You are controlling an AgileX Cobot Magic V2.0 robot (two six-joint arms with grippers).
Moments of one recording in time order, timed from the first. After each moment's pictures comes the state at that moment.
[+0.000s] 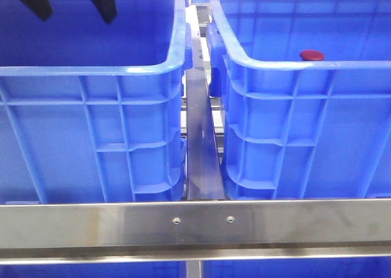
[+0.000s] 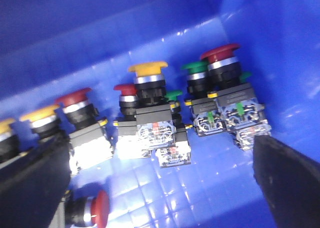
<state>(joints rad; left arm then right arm) -0.38 1.71 -1.61 0.06 0.99 -0.05 0.04 0.52 -0.39 1.33 0.34 -1.31</state>
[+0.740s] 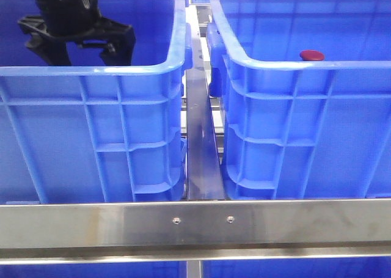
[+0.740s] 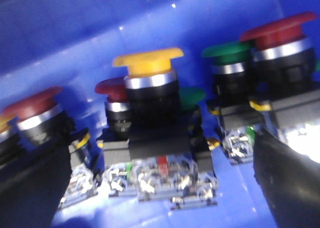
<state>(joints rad) -0.38 1.92 -1.61 0.10 0.91 -0.05 0.04 0.52 -0.39 1.33 0.36 -1.31</state>
